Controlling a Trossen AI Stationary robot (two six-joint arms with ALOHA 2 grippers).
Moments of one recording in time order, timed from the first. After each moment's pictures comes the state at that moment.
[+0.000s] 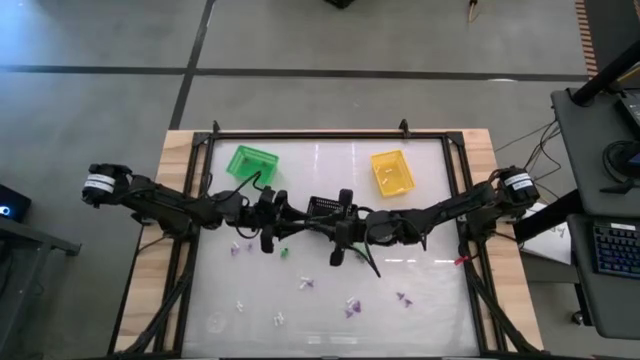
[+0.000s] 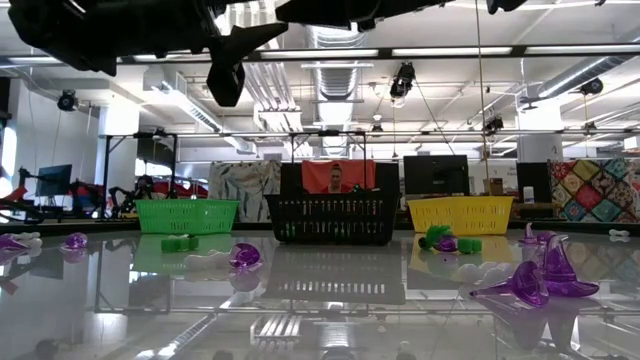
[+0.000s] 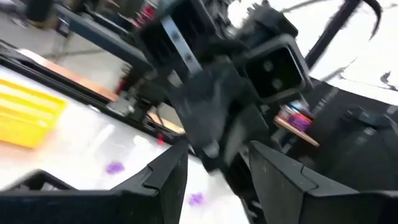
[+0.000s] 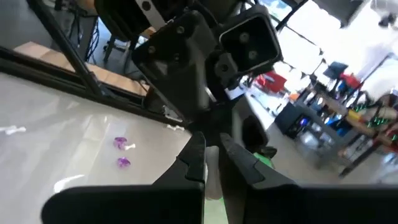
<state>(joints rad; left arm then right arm) -0.10 1.29 0.47 0.92 -0.01 -0.55 0.23 1.67 1.01 0.57 0.42 -0.42</state>
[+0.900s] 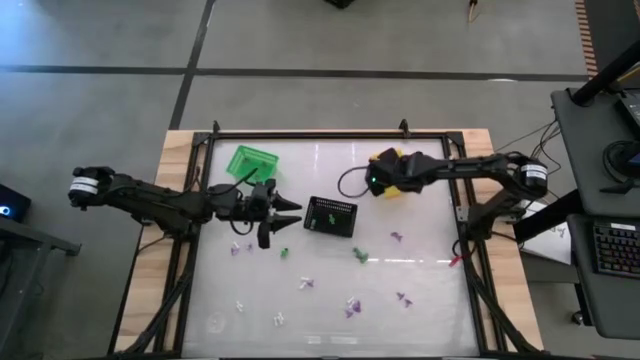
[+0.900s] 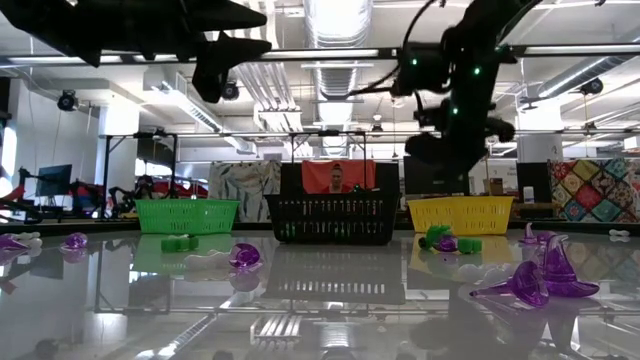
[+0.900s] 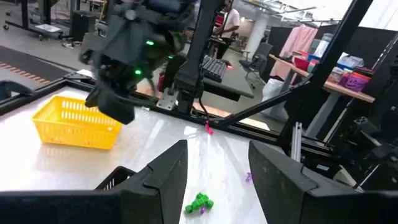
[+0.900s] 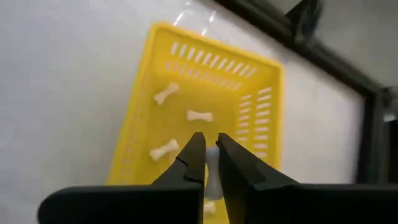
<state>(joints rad) -0.05 1.12 0.47 0.61 -0.04 -0.32 -0.29 1.54 0.97 -0.75 0.58 0.70</state>
